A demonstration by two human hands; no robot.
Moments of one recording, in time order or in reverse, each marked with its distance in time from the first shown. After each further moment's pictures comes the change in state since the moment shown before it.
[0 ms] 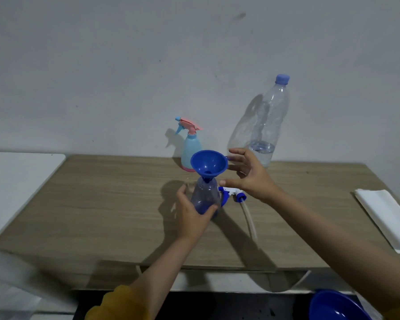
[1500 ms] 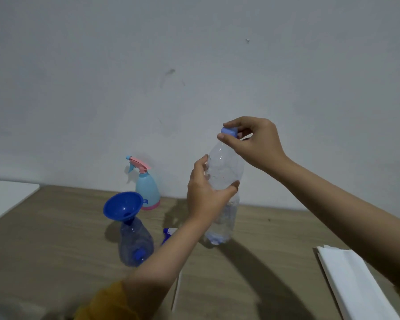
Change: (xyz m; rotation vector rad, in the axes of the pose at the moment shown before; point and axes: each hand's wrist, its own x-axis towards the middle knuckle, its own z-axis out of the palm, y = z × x) left_hand 0.039 0.216 0.189 -0.066 0.097 0.229; right_hand 0.052 -0.092 -0.226 -0.361 0.290 -0.541
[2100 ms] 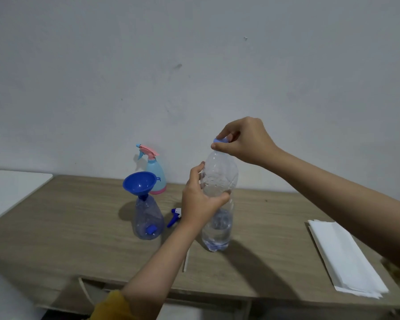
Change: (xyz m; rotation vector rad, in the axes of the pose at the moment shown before) left_hand -0.071 -0.003 -0.054 0.004 -0.122 -0.031; right_hand -0.048 -0.053 -0.003 -0.222 -0.233 -0.007
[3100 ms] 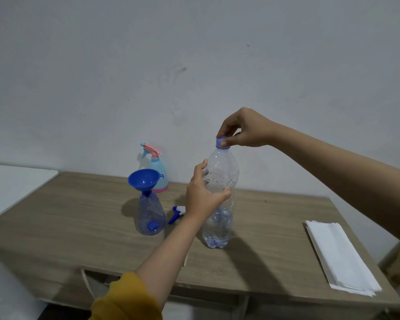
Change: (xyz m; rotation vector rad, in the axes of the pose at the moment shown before) left_hand 0.000 -0.001 0.004 0.016 -0.010 -0.042; right_hand 0.028 0.002 -0.028 0.008 -0.402 -0.075
